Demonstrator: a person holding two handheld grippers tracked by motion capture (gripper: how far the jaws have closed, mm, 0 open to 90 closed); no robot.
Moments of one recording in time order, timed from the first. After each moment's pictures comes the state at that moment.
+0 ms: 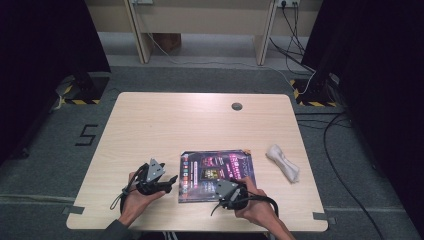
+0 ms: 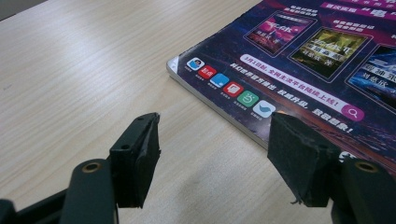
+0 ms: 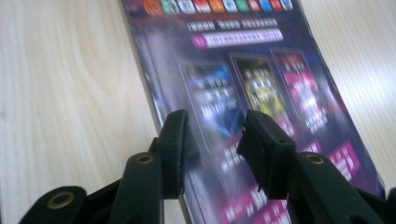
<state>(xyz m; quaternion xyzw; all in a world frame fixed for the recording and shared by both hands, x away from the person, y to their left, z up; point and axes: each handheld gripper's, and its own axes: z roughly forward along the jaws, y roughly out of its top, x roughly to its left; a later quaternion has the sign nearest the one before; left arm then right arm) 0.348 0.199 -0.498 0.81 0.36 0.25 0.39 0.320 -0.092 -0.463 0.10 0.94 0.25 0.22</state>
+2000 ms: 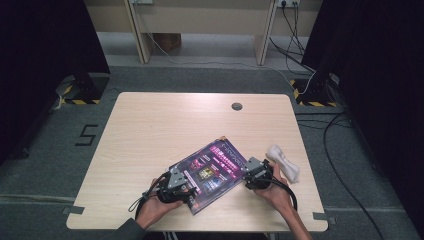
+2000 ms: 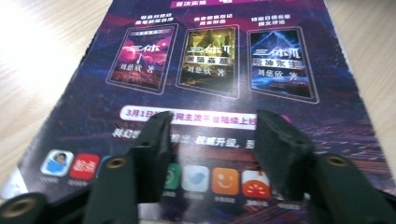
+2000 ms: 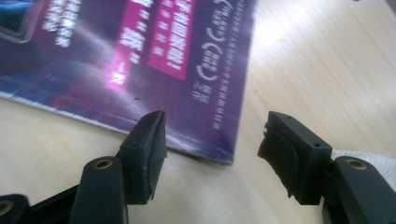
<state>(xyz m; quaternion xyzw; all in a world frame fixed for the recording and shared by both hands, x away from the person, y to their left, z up) 0.337 0.144 -0.509 0.85 0.33 0.17 0.37 0.383 -0.161 -0.489 0.27 0.89 0.20 0.30</state>
